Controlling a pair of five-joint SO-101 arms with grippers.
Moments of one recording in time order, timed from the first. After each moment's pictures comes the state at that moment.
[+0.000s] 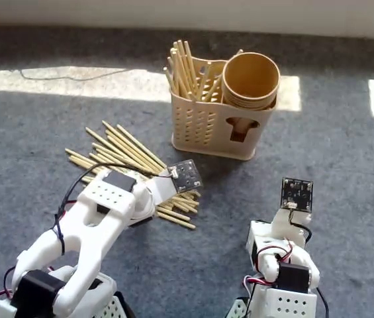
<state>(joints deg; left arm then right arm) 15.9 -20.6 53.8 56.7 -40.0 3.3 -104.5 96.0 70.5 1.9</state>
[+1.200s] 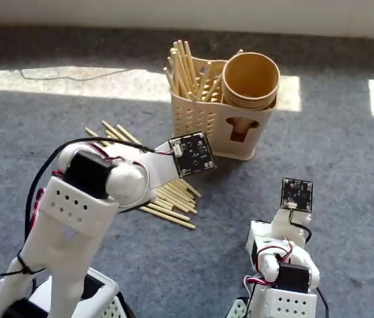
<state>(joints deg) 20.6 -34.7 16.9 96.3 -39.4 3.3 -104.5 96.0 70.5 1.9</state>
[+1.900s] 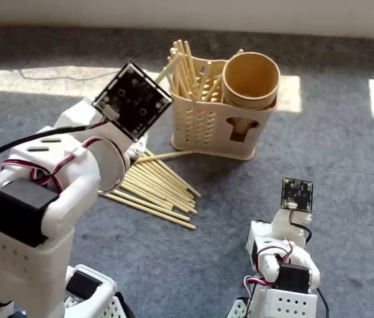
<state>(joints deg) 17.2 -39.8 -4.1 80.5 -18.9 3.3 -104.5 96.0 70.5 1.9</state>
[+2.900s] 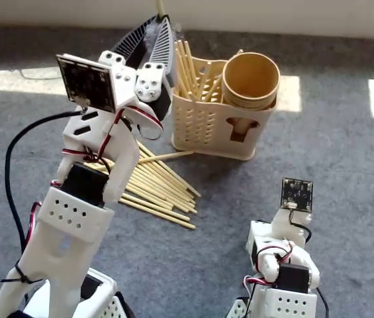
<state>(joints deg) 17.3 -39.7 31.3 3.2 9.9 3.3 -104.5 96.0 70.5 1.9</state>
